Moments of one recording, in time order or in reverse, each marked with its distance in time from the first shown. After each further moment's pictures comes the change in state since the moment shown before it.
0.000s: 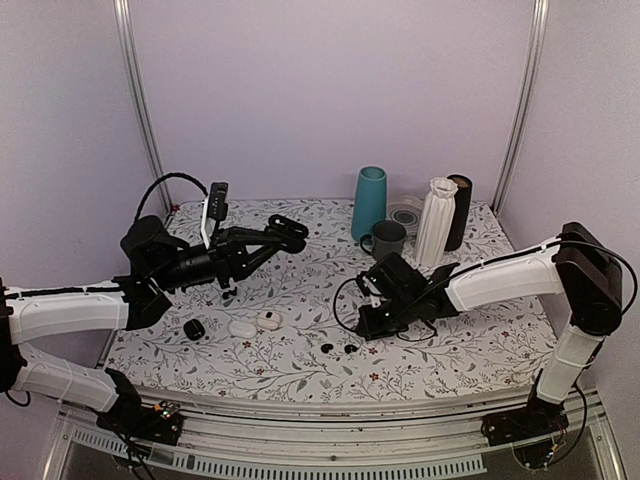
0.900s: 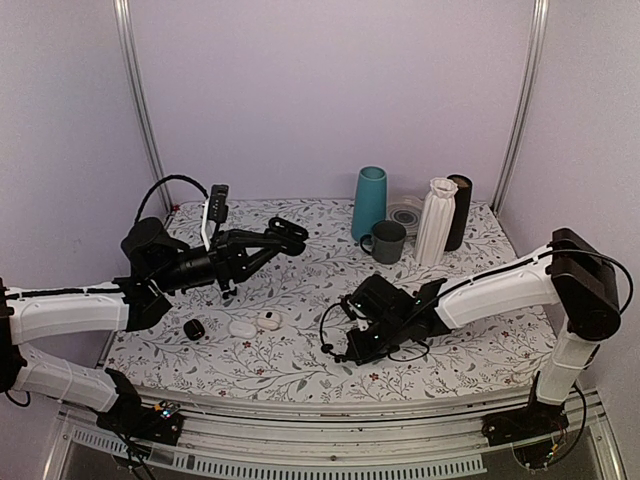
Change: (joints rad) left arm 0.001 -0.001 -0.012 0.001 0.000 0.000; right arm 0.128 0.042 0.005 -0.037 -0.002 0.032
